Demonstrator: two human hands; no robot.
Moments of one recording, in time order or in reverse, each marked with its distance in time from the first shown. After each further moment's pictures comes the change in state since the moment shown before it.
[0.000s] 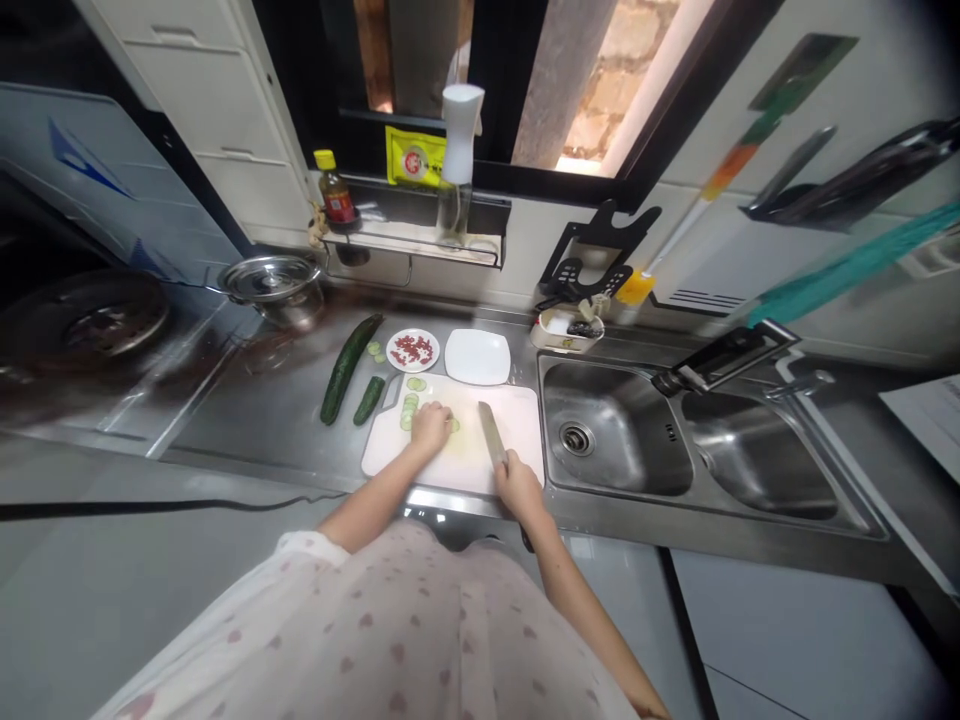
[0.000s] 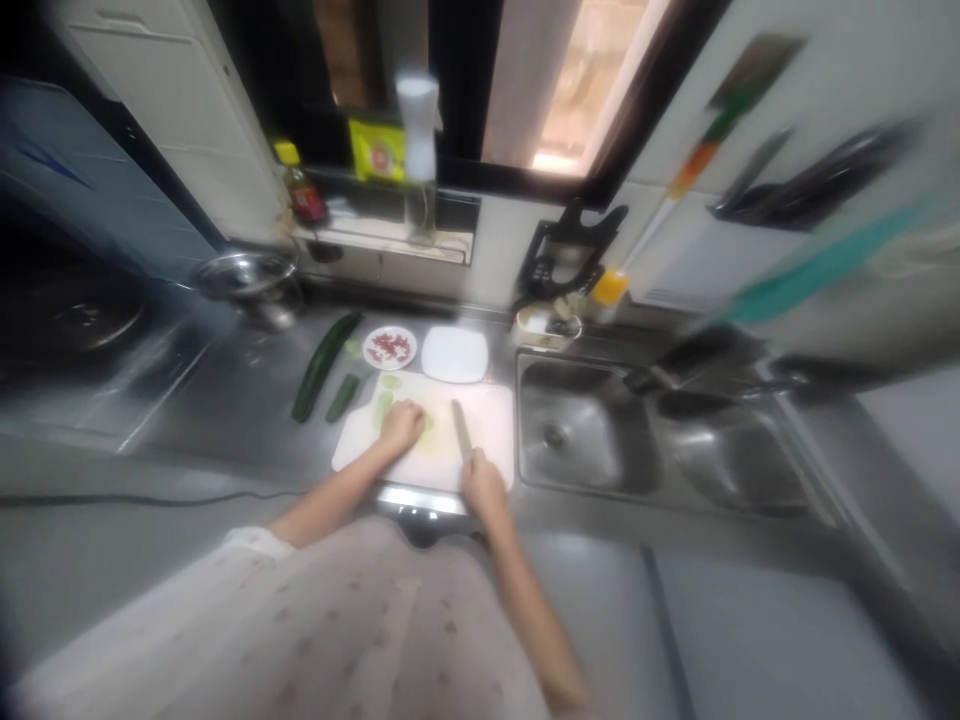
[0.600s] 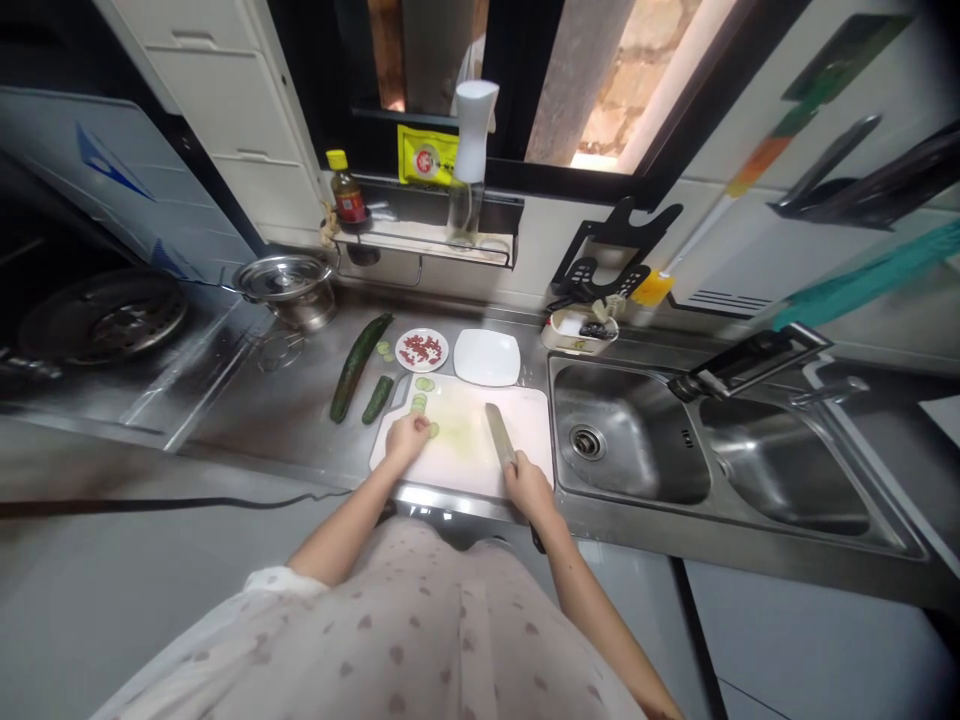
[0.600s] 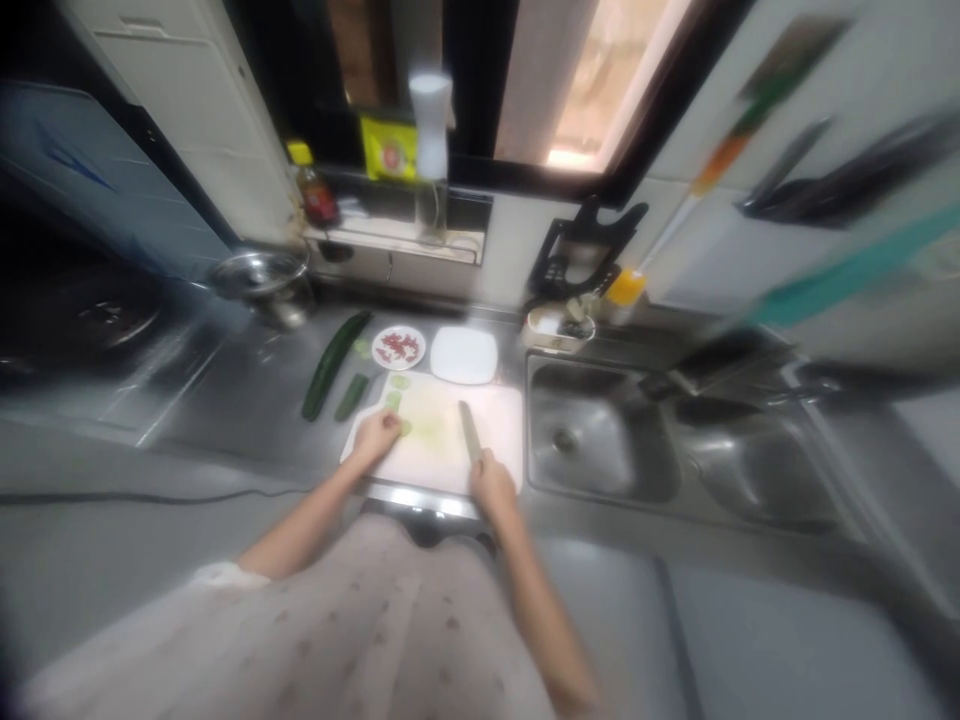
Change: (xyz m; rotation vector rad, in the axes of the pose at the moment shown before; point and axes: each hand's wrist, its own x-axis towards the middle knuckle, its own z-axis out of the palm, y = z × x) left_hand -0.029 -0.053 -0.011 -0.366 0.030 -0.349; right_hand 0.008 0.002 -0.004 0.008 -0.019 -0.022
